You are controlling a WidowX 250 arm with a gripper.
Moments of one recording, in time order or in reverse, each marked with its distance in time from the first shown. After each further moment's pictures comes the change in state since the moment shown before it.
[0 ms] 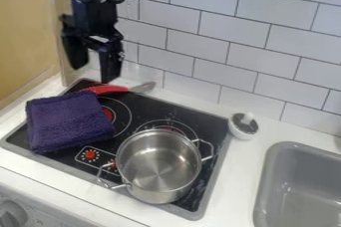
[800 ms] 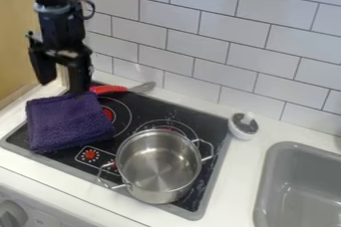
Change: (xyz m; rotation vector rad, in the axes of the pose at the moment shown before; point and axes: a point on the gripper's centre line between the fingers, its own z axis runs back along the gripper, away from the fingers) arm -0.025 0.027 -0.026 -0.016 0.069 0.107
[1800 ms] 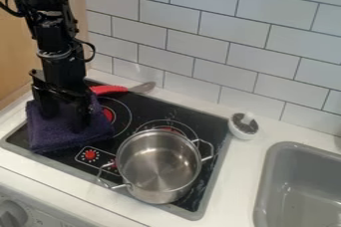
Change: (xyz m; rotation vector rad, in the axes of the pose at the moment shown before) arm -0.009 -0.004 -0.041 0.012 -0.025 -0.033
